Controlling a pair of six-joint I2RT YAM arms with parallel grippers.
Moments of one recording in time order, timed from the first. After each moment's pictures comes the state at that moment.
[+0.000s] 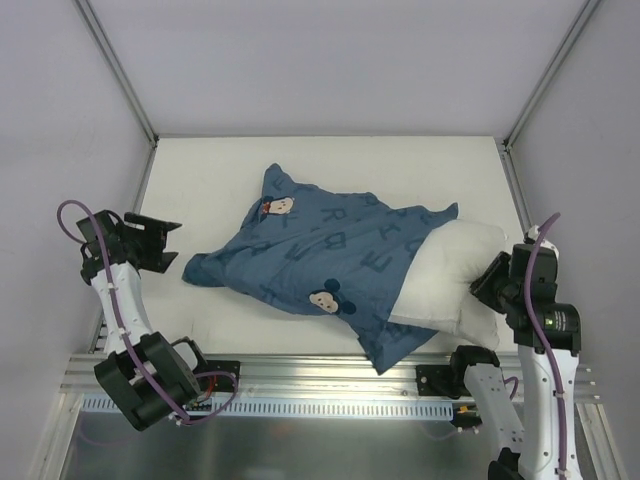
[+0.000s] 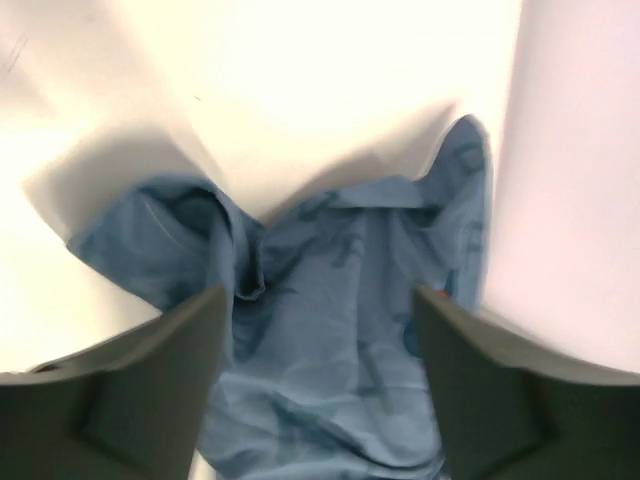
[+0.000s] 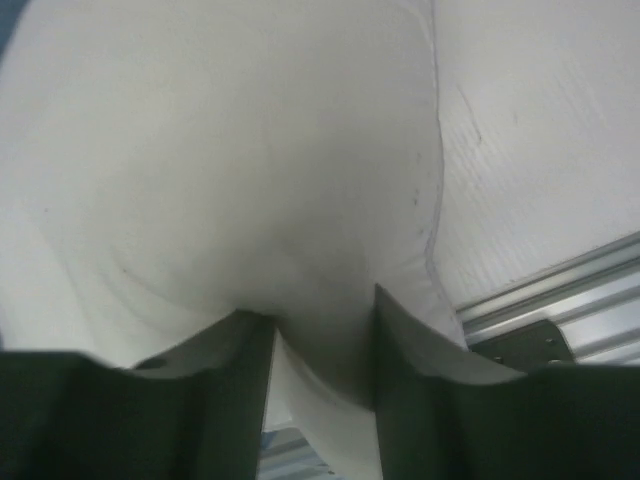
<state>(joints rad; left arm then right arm) 0.58 1.06 0.79 -0.59 0.46 -0.93 -0.04 0.60 0.97 -1.18 0.10 0.49</state>
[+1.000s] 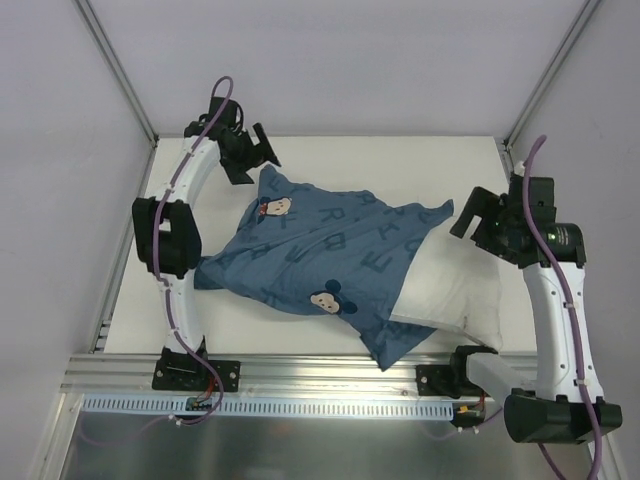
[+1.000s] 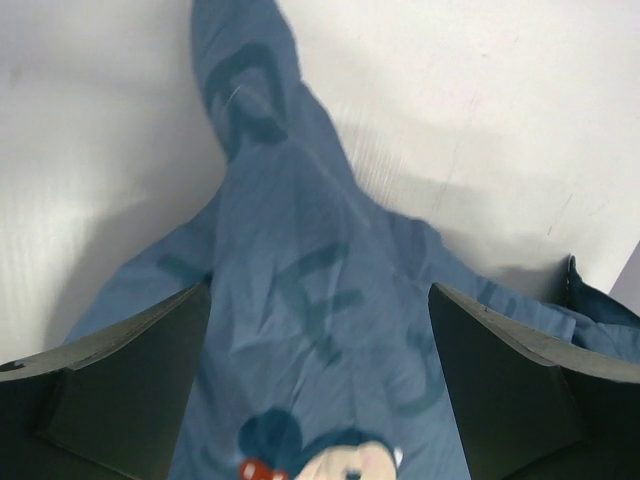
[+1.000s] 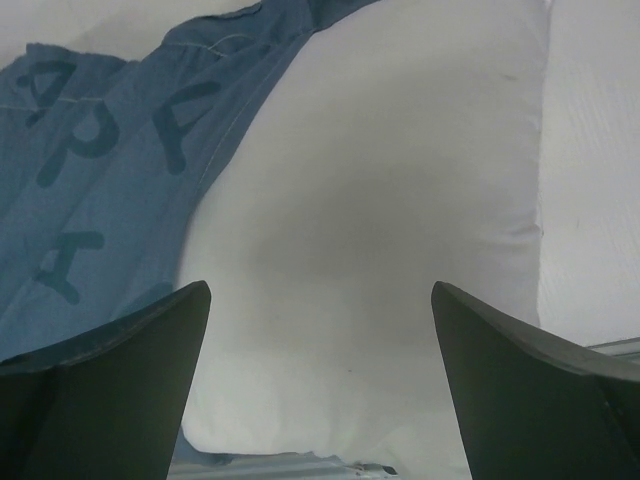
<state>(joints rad) -0.13 2.07 1.94 -0.83 0.27 -0.62 0.00 1.03 1.30 -1.13 0.03 0.42</state>
